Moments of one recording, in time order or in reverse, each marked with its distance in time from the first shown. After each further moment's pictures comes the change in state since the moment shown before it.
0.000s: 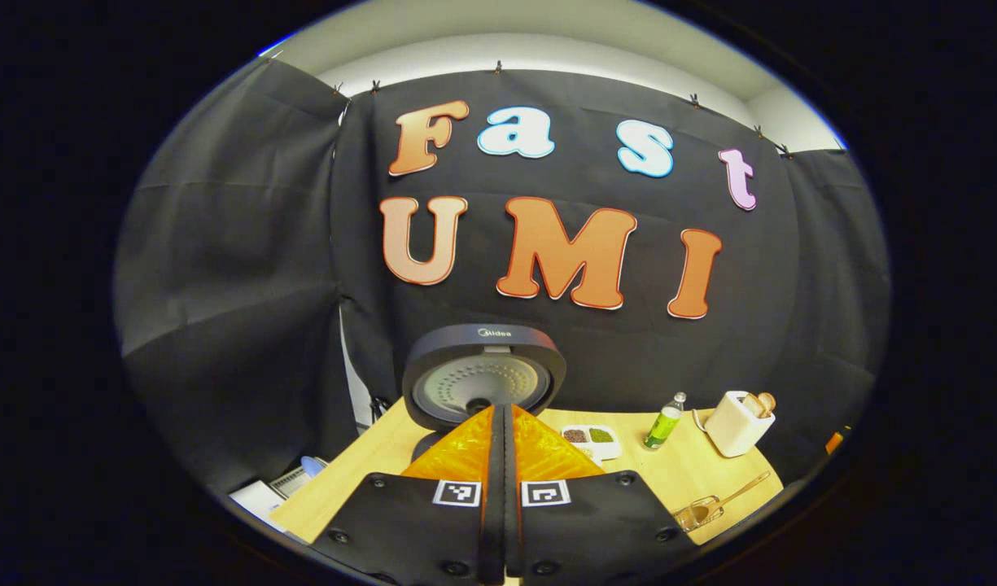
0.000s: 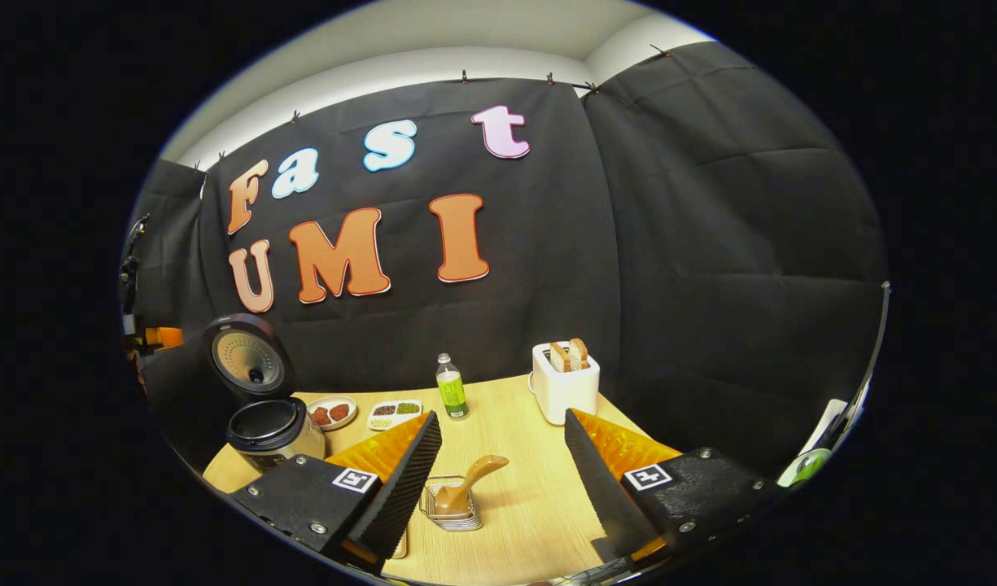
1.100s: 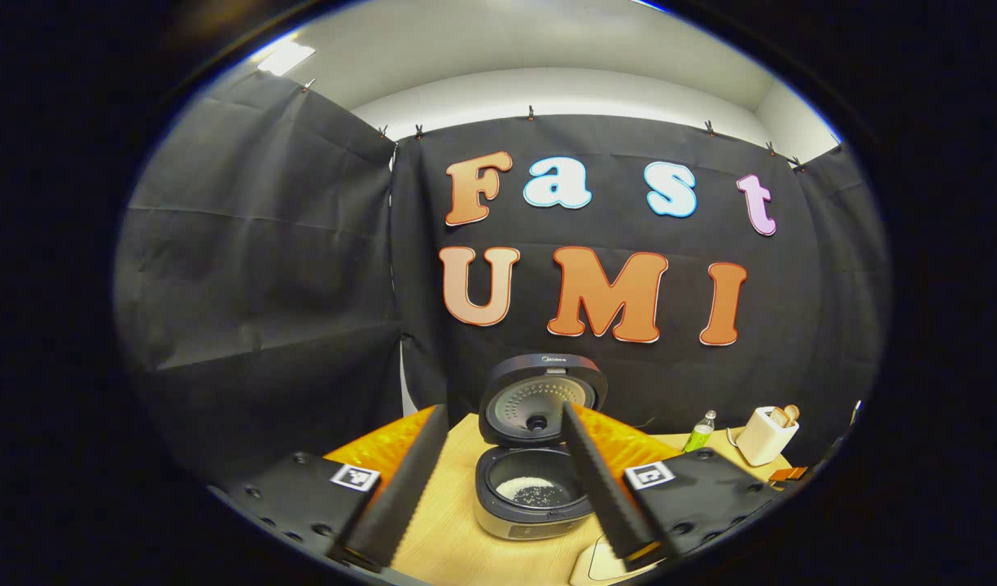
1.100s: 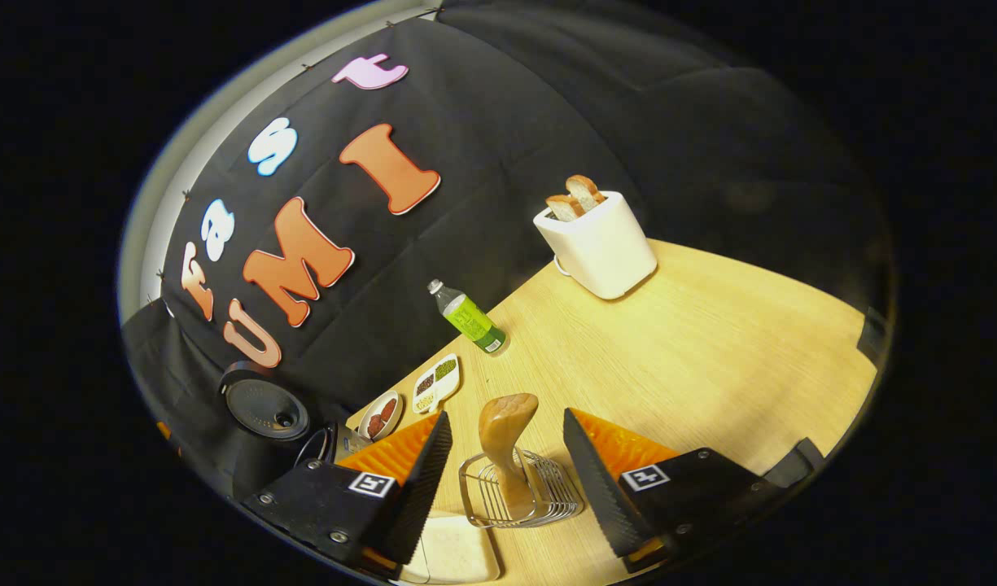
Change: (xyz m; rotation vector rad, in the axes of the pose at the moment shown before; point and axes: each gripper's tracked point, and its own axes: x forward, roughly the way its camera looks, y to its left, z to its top) left arm -0.085 0.054 0.013 0.011 -0.114 0.175; right arm 0.117 0.026 -0.156 0.536 0.330 0.095
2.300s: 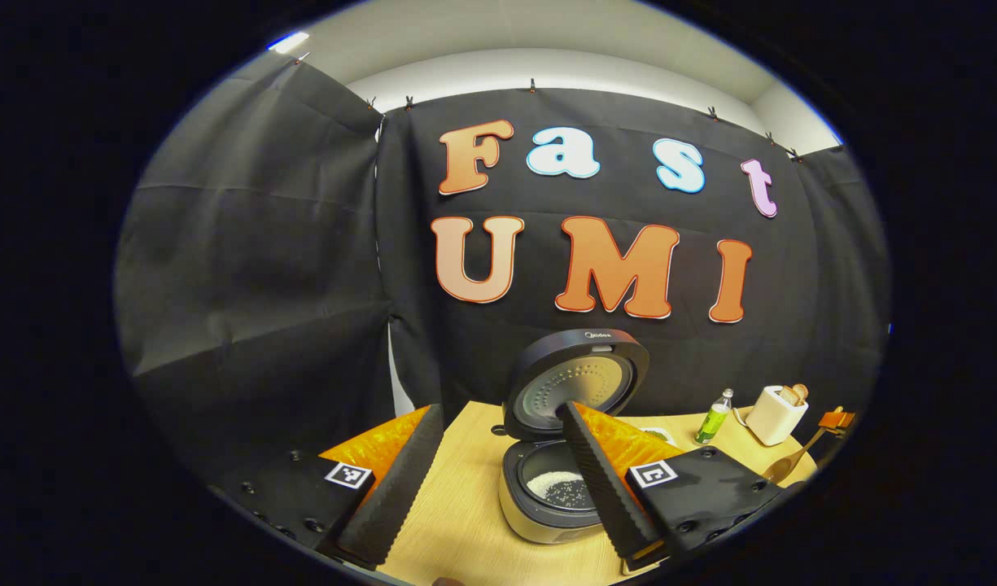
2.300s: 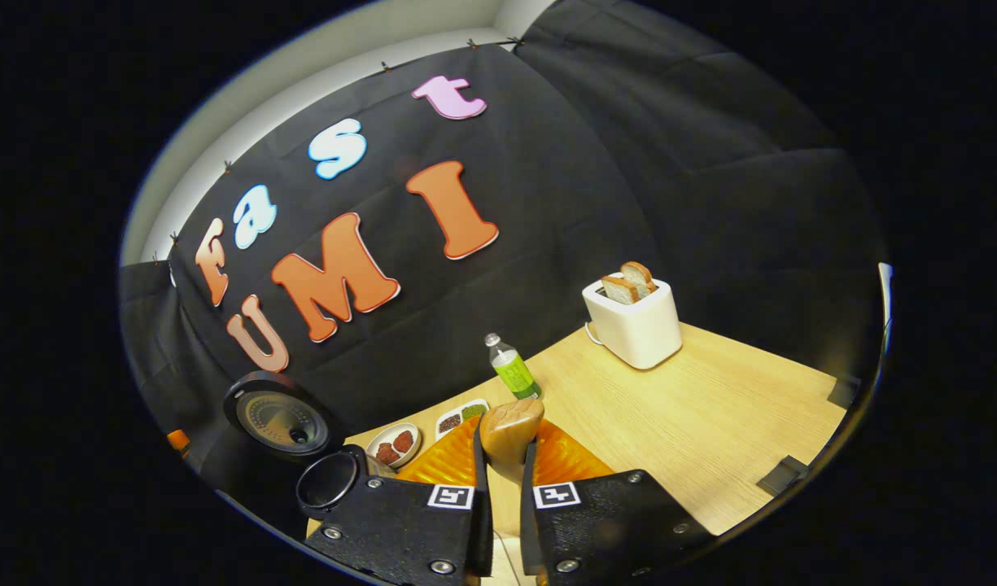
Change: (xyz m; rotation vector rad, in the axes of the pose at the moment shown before) left arm 0.080 0.064 -0.035 0.001 0.076 -0.123; right arm -0.073 0.145 0.040 -0.237 -0.240 -0.009
